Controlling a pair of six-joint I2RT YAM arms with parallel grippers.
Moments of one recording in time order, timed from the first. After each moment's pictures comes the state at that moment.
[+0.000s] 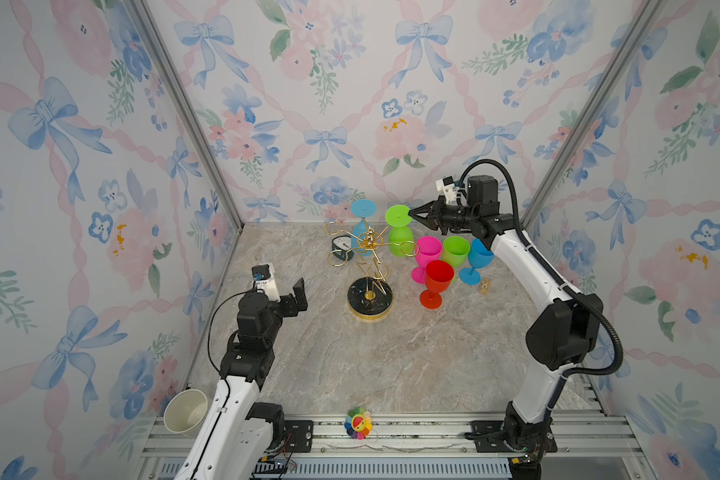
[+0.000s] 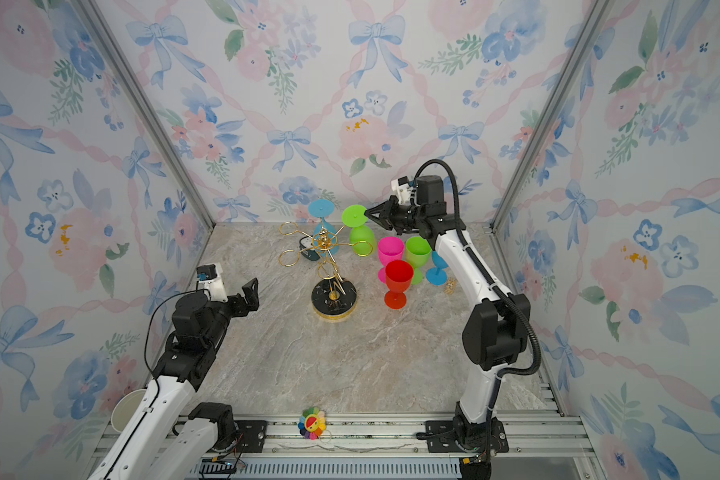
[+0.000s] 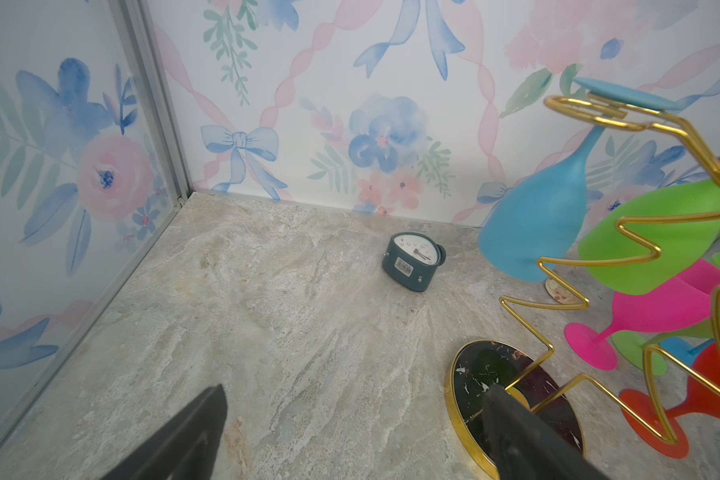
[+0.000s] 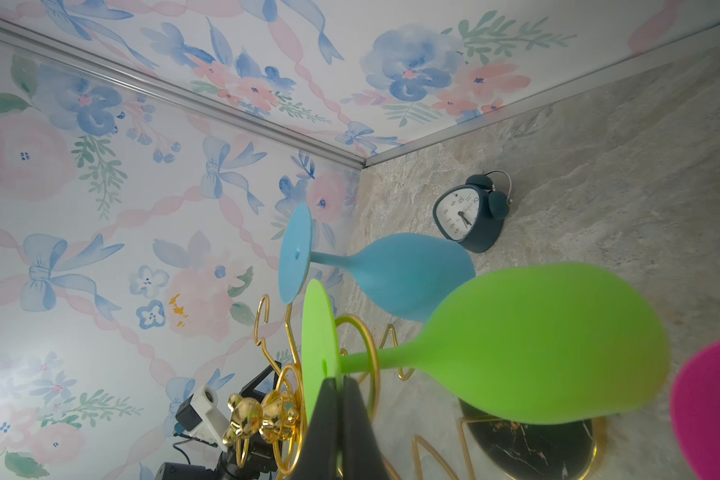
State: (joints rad) left arm -0.10 0.72 0.55 -0.08 -0.06 -0.18; right arm 0.27 1.87 1.83 -0.37 -0.78 0.86
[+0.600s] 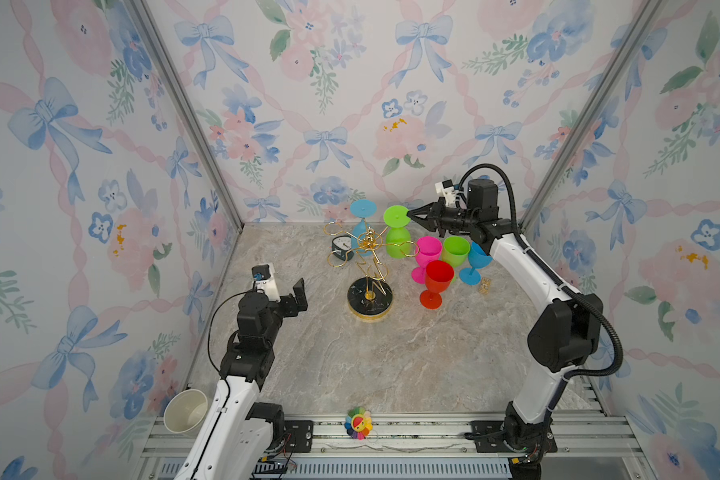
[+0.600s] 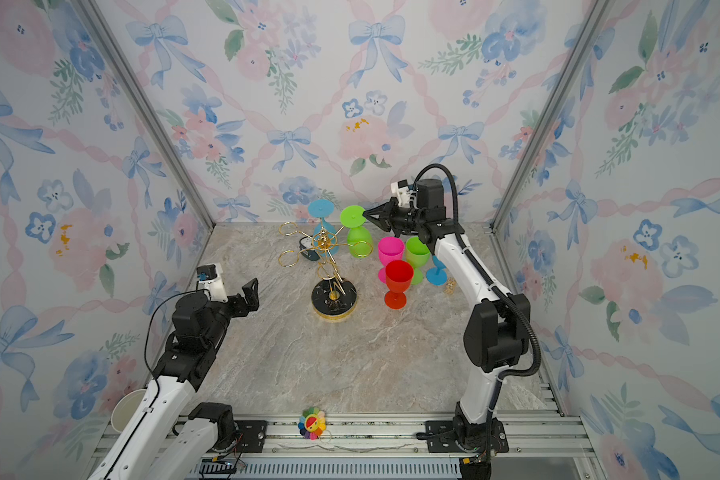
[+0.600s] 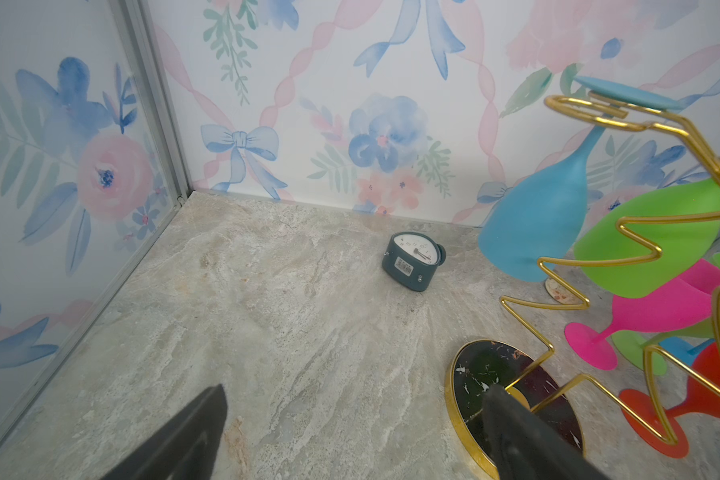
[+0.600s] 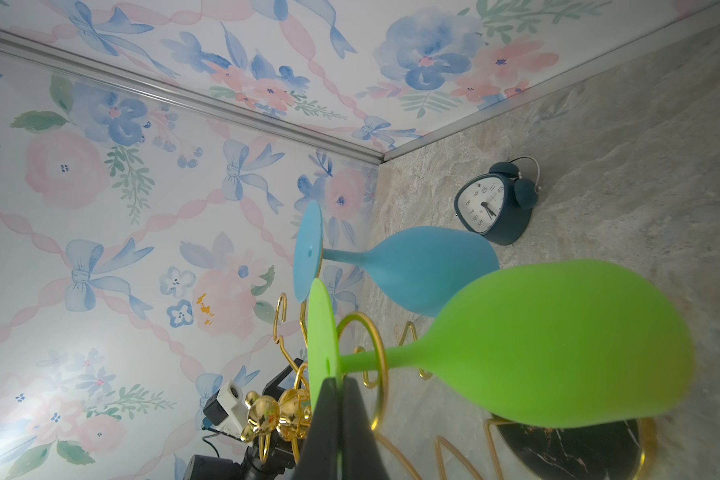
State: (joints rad) left arm -0.10 0.72 0.55 -0.08 -0.06 -0.18; right arm 0.27 1.85 1.76 -0.26 -0.82 0.96
